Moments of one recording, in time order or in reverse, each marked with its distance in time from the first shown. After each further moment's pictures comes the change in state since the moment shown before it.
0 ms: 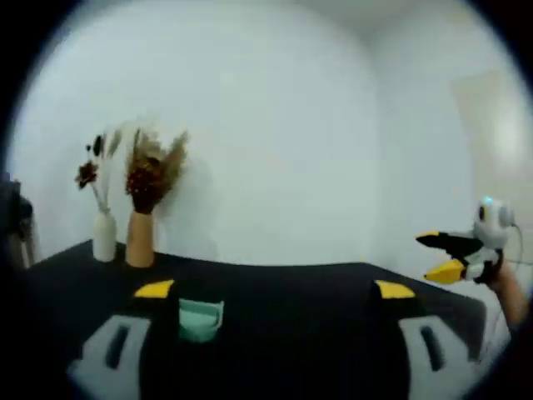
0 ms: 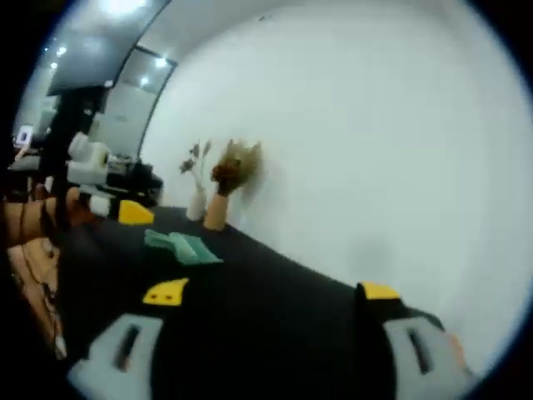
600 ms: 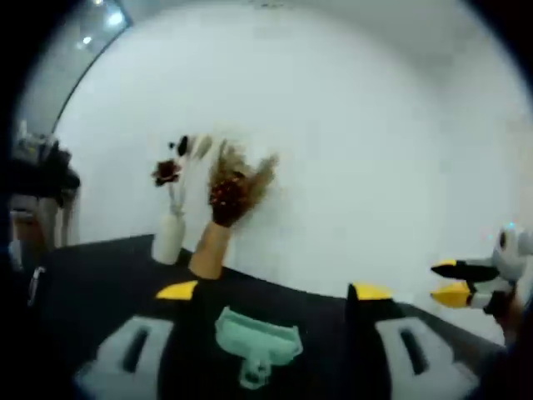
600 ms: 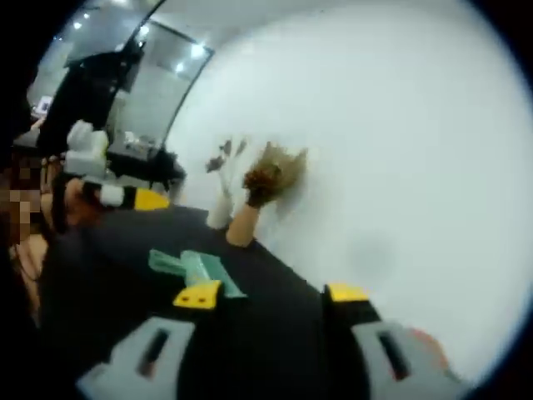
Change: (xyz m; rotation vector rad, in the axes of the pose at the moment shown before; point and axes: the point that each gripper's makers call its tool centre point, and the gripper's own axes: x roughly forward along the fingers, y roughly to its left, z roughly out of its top) left arm -0.021 0.097 0.024 -0.118 -0.143 0.252; right arm 0.100 0.072 0.053 -0.150 -0.057 0.104
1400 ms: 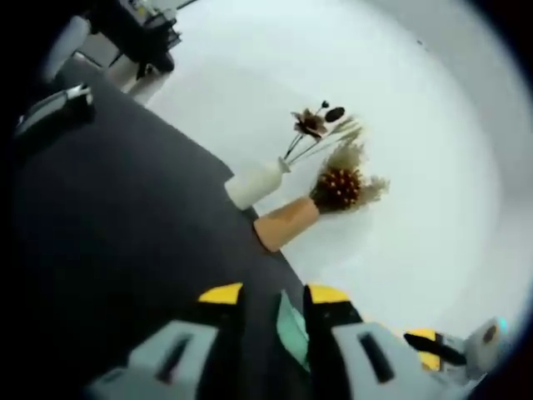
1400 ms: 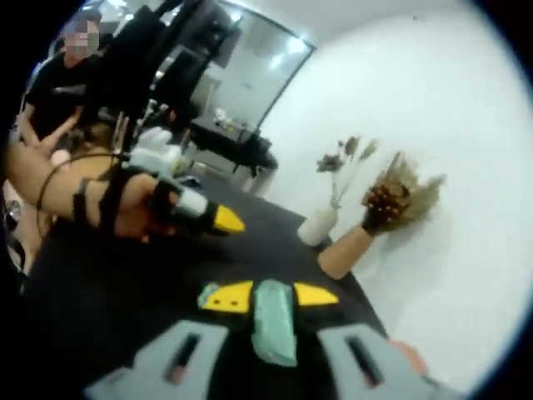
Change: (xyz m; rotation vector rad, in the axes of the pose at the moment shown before) left arm 0.005 0.169 -0.066 -0.673 0.001 0.238; right arm 0.144 0.151 0.006 -0.276 0.039 0.463
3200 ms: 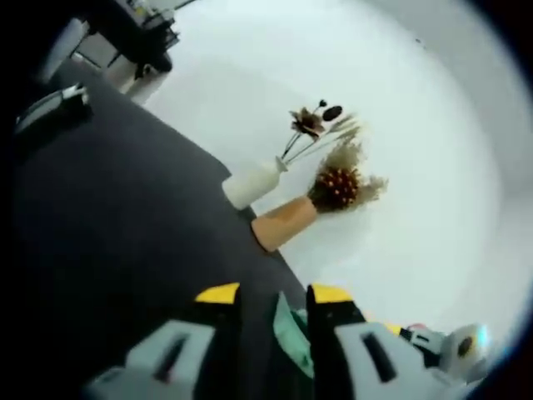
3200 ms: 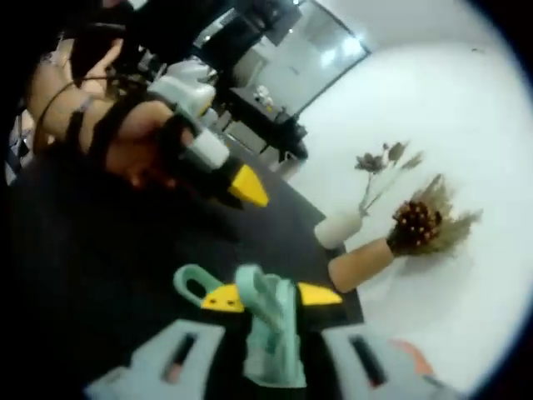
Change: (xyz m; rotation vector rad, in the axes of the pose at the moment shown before) left arm 0.002 0.002 -0.002 -0.014 -0.006 0.009; right arm 0.052 0.036 -0.014 -0.297 0.031 0.104
